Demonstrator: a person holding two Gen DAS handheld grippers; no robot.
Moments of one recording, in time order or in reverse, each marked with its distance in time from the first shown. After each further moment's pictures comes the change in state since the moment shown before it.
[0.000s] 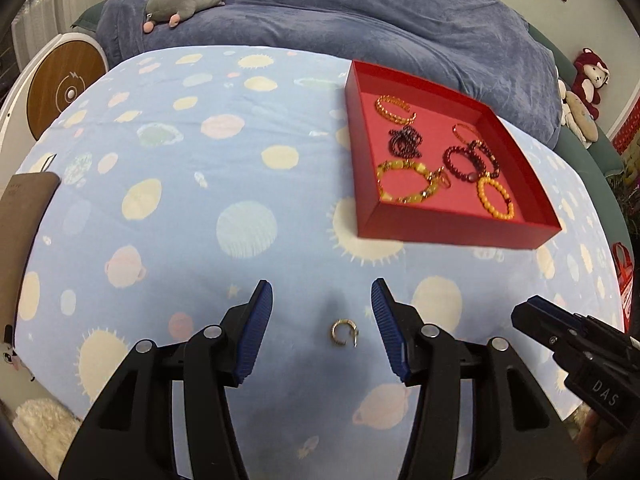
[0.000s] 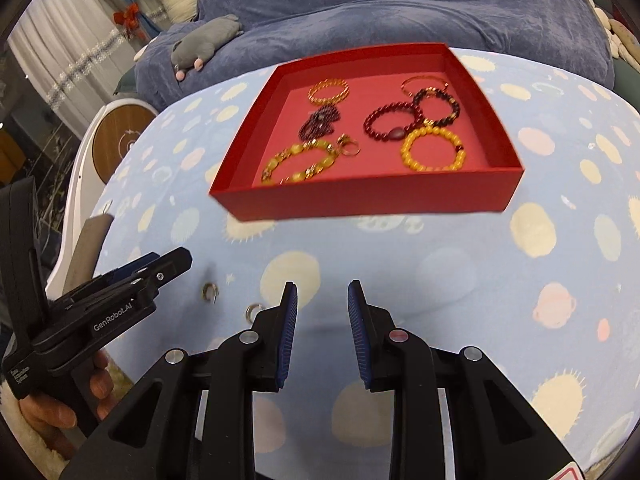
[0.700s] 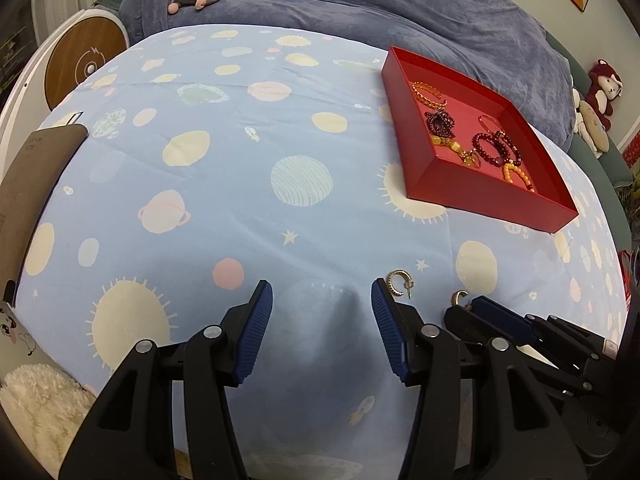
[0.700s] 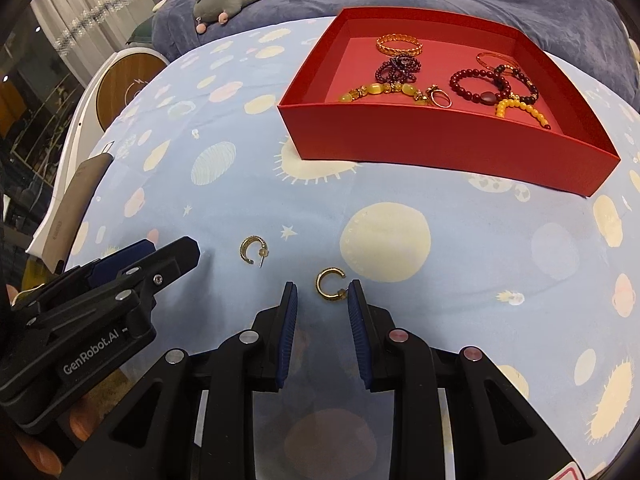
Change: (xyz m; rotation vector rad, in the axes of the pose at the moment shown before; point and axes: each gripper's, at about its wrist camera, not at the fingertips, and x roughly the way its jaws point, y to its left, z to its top) left arm -0.004 0.033 -0.026 -0.063 0.012 0.018; right arm 0.053 0.064 -0.019 -0.107 0.069 -0.035
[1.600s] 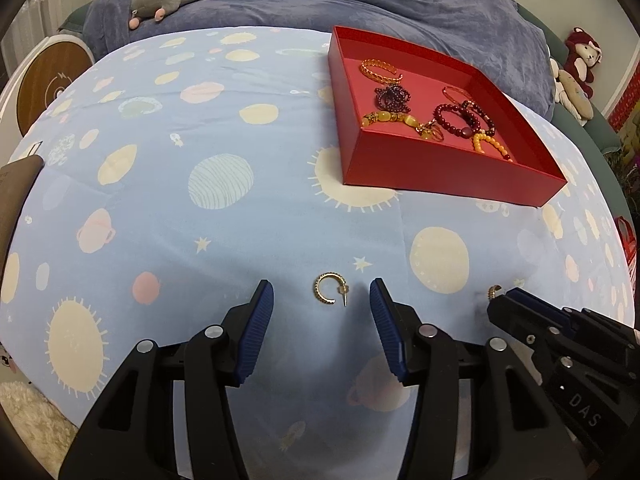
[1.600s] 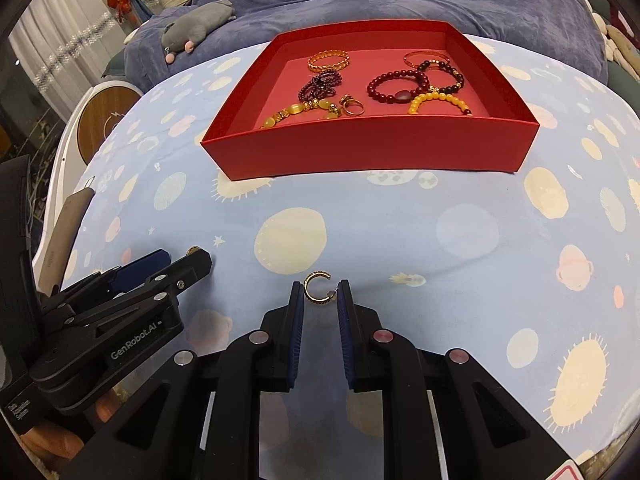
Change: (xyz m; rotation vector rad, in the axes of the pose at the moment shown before) left arm 0.024 -0.048 -0.002 0.119 0.009 -0.024; right arm -0.031 -0.056 -0.012 0.111 -0.052 -0.031
